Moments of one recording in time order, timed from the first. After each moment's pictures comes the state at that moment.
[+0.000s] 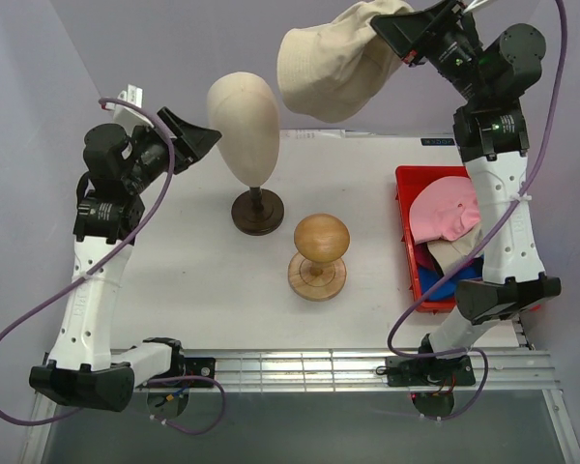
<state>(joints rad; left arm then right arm) -0.11 1.14 1.43 -0.39 0.39 -0.71 0.18 1.63 2.18 -0.08 -0.58 0.83</state>
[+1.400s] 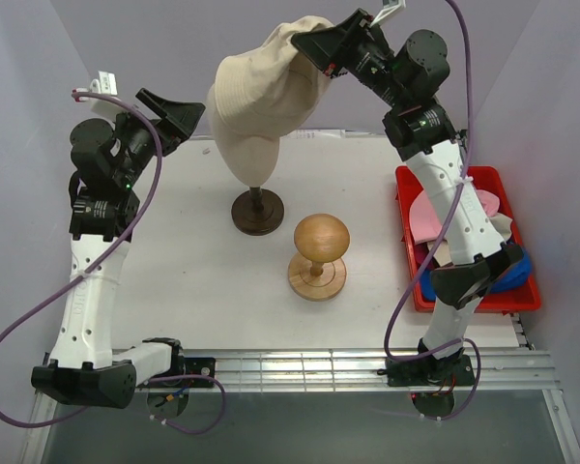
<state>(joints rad) -0.08 1.16 1.49 -0.23 0.29 -0.76 0.50 1.81 2.28 -0.04 -0.43 0.75</state>
